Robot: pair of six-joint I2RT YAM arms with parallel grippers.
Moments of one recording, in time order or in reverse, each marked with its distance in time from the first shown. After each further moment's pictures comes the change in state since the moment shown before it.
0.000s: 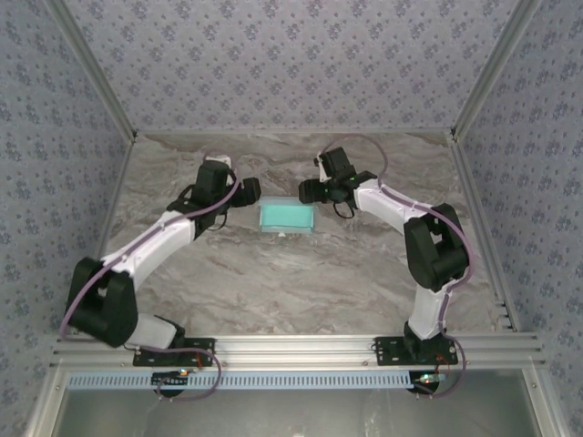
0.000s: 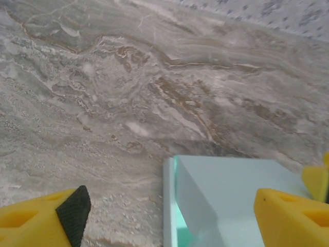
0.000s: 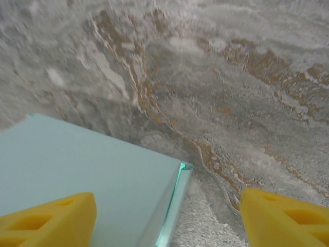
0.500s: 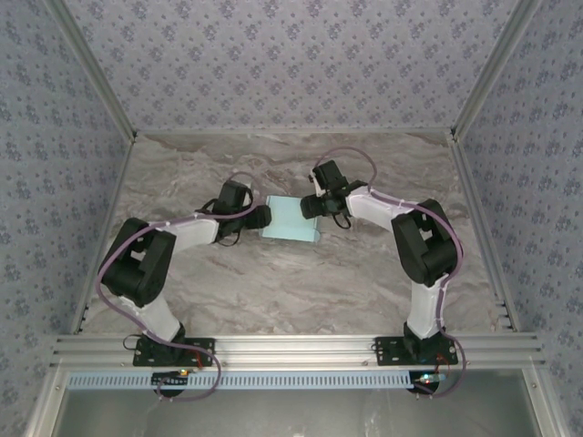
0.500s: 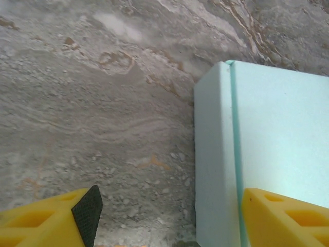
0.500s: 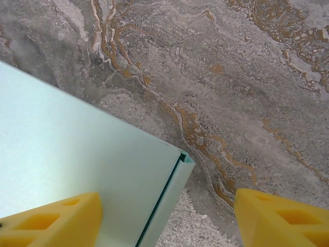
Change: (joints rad) left arm -0.039 0.240 -0.134 0.196 0.100 0.020; right arm 0.023 0.051 -0.063 0.022 0.082 -0.109
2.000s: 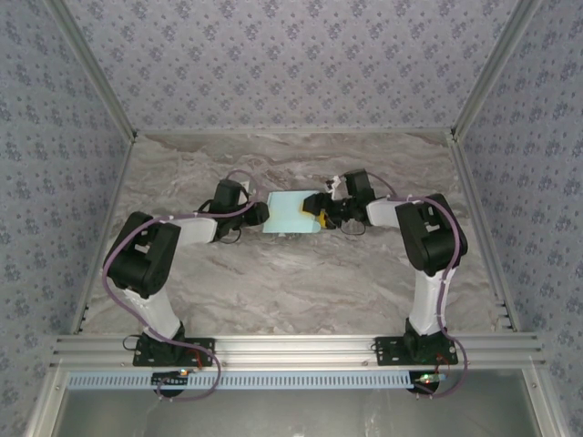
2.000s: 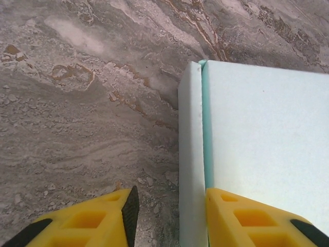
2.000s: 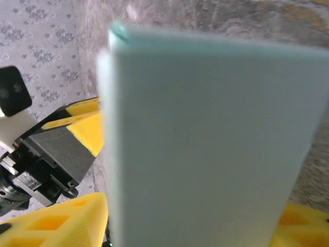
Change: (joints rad) left arm 0.054 0.065 -0.020 0.171 0.188 -0.060; right arm -0.185 0.058 -0.234 0.508 -0.877 0.612
